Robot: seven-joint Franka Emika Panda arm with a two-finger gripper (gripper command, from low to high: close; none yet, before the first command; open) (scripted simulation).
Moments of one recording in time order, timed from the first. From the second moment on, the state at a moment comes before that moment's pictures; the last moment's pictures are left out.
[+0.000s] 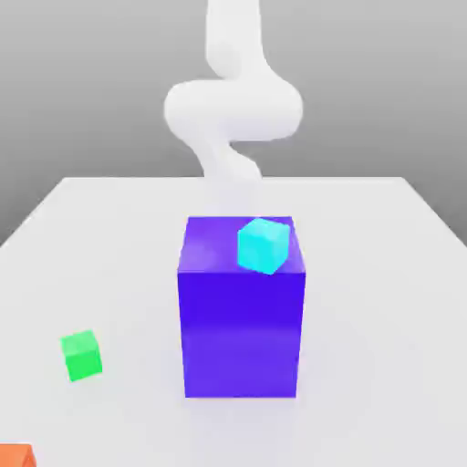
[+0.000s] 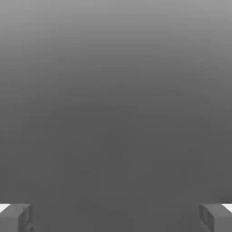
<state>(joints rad) 0.02 -0.71 0.01 -2.27 0.01 2.31 0.80</state>
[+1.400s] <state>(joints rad) 0.40 0.71 0.16 -1.87 -0.19 2.56 1.12</state>
